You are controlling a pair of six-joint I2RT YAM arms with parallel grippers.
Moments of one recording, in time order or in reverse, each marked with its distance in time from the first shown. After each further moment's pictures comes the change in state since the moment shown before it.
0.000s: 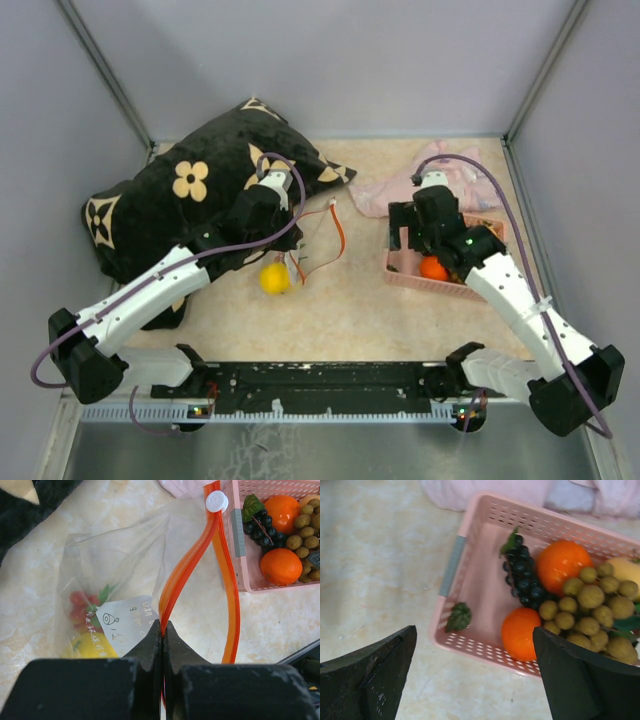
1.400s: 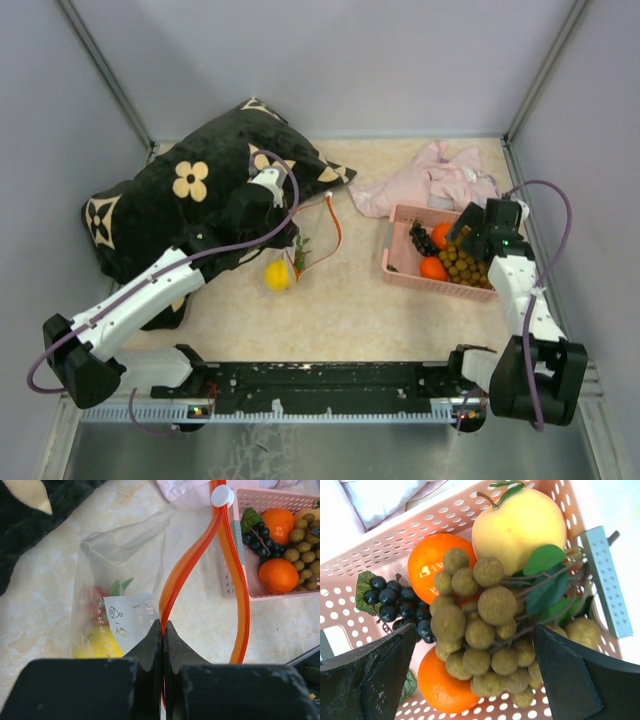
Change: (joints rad) left arm 0.019 -0.028 0.000 0.007 -0.012 0.004; right arm -0.669 0.029 -0.272 0.203 -0.174 0.214
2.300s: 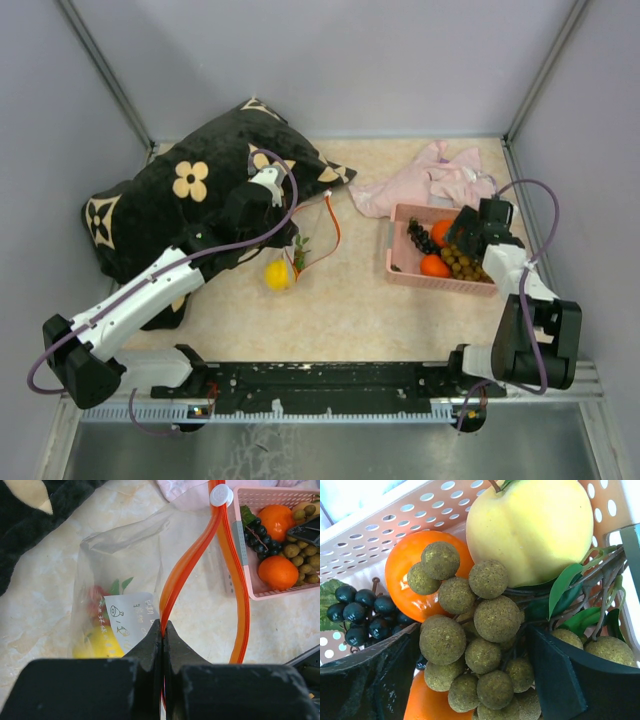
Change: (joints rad) left arm 0.008 0.000 0.000 0.000 0.010 0.000; right arm -0.005 0.211 -0.036 0.190 -0.040 -0.035
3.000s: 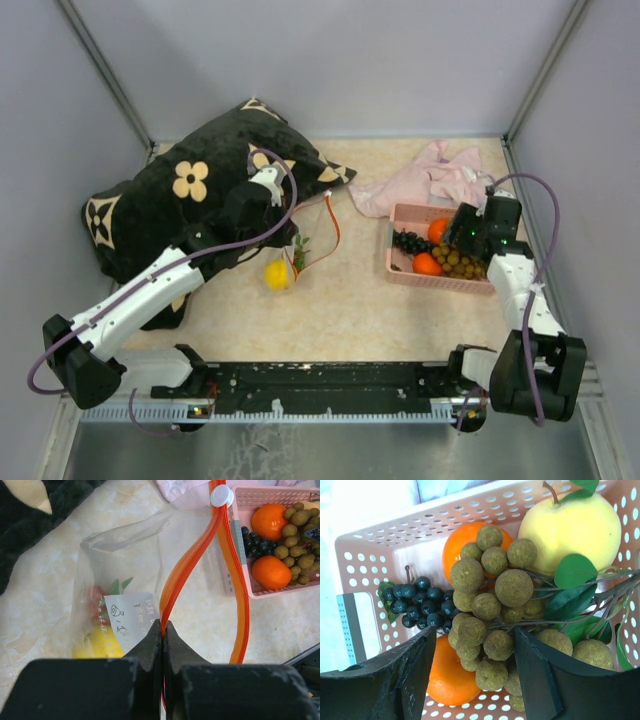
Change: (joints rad) left arm 0.009 0.000 0.000 0.000 0.011 0.000; right arm 0.006 -0.168 0.008 -0.060 -0.179 -0.125
